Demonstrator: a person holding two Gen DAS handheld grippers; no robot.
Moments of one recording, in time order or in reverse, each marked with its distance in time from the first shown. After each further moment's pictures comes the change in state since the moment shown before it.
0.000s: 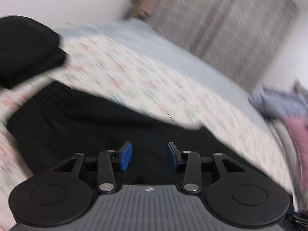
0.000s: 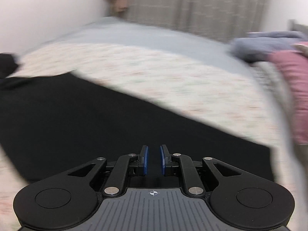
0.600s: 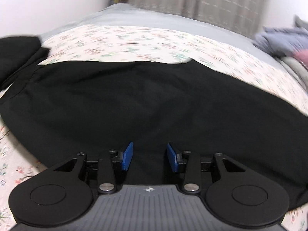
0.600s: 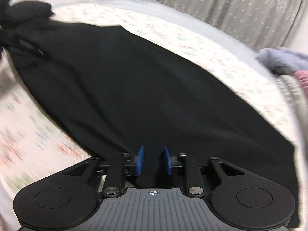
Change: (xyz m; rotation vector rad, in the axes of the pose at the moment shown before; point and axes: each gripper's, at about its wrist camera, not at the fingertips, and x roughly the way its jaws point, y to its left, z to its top) left arm 0.024 -0.035 -0.055 0.215 0.098 0.175; right arm 0.020 0.065 -0.061 -0.238 0.077 -0.076
